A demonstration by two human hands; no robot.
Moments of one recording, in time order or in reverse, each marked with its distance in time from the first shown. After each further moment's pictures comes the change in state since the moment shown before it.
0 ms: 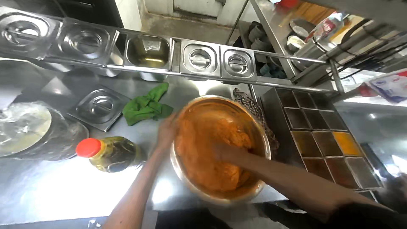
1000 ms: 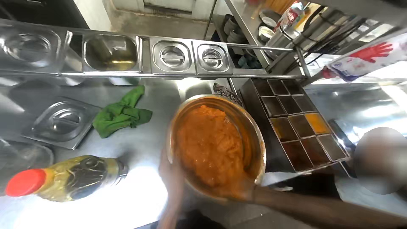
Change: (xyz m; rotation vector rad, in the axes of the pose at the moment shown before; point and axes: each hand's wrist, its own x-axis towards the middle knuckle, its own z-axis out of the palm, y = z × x) left_hand -0.098 -0.029 0.089 -0.109 0.387 0.027; right_hand -0.033 0.069 0.137 0.283 0.166 0.030
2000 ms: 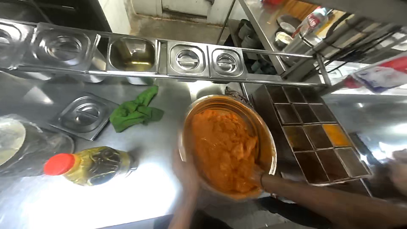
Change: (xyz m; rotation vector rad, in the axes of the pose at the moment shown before) left_hand -0.008 0.006 0.022 -0.080 0.108 -0.076; right_hand 0.009 0.030 -0.046 -0.180 -0.272 0.211
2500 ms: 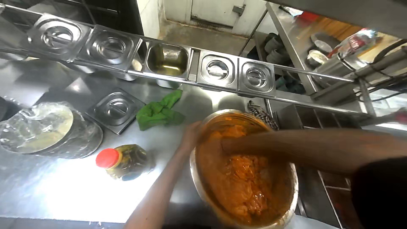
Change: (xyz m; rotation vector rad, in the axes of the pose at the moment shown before) left_hand 0.153 0.039 0.000 0.080 -0.656 0.002; right_hand 0.003 -0.145 -0.155 -0.774 0.130 -0.618
